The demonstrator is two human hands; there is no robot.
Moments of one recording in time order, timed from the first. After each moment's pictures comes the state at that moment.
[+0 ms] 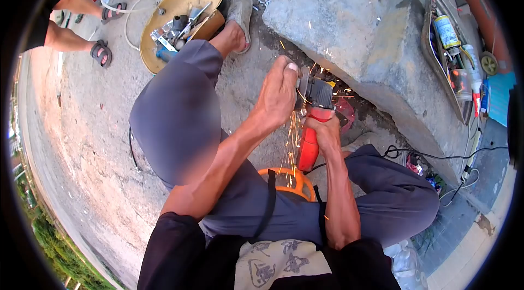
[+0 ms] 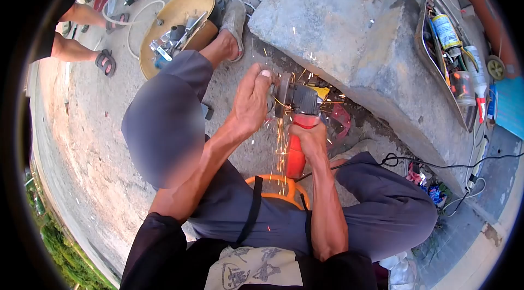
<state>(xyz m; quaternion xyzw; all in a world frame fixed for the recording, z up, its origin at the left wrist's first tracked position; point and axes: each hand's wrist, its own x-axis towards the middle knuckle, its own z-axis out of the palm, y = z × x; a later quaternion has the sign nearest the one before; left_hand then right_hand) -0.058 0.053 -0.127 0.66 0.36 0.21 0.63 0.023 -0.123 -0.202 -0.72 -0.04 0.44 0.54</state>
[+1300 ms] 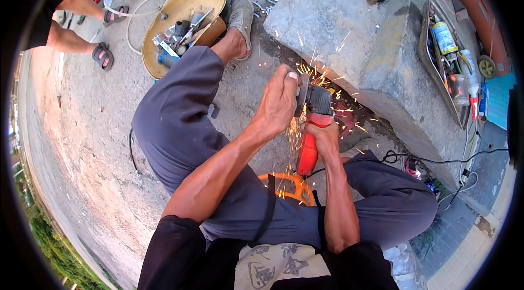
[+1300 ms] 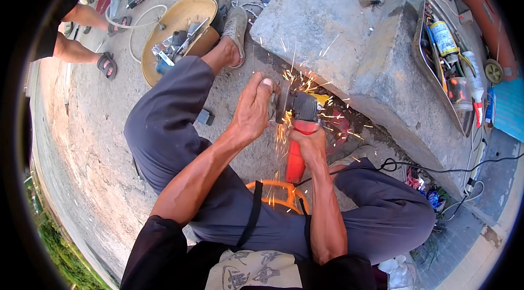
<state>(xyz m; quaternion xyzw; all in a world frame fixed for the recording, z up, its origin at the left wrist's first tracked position) -0.061 0.054 -0.125 0.65 0.35 0.20 0.64 0.023 -0.120 -0.201 -0.73 -0.03 0.43 0.53</state>
